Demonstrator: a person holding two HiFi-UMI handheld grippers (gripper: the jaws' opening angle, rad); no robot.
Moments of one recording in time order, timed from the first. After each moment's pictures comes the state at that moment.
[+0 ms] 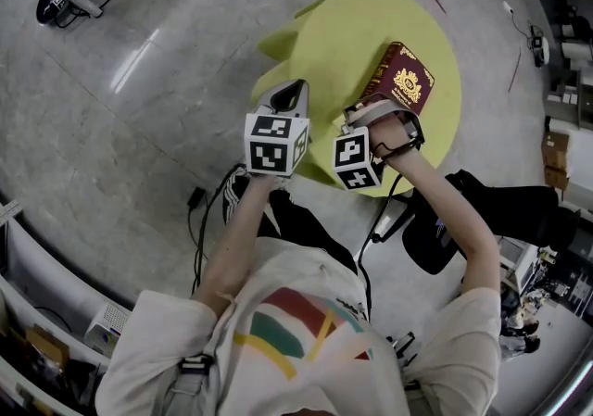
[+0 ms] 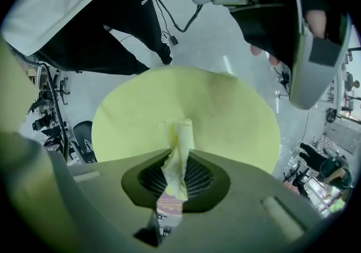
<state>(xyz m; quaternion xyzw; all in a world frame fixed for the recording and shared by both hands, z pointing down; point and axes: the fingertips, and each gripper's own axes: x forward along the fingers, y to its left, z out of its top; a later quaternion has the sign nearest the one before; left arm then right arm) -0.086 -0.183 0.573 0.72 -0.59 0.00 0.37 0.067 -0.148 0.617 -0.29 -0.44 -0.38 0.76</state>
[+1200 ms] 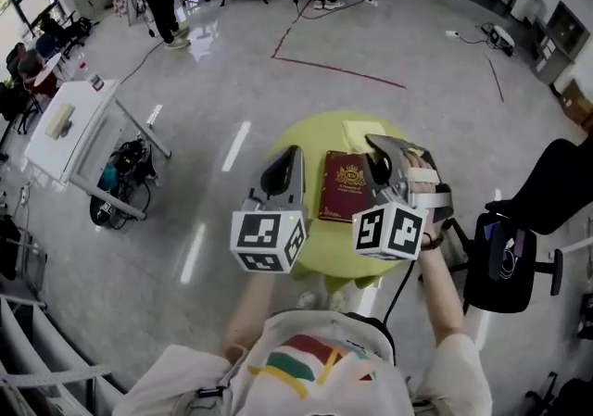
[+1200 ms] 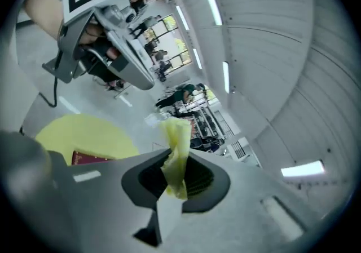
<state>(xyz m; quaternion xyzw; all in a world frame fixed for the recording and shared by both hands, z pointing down) -0.012 -0.216 0.268 0.83 -0.55 -0.05 0.05 0.098 -0.223 0.272 0.44 -0.70 -0.37 0.41</state>
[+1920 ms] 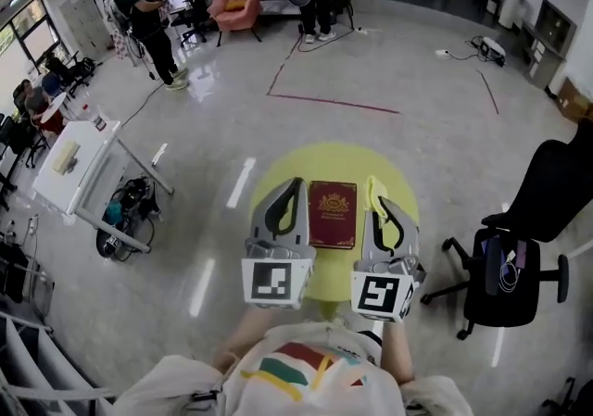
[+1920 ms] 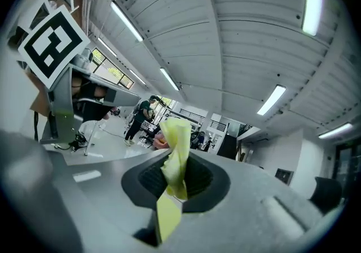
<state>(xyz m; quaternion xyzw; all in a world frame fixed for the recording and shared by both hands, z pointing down) 0.070 -0.180 0.216 0.83 -0.54 -0.08 -0.10 0.189 -0.156 0.267 0.62 -0.75 -0.19 0.14</state>
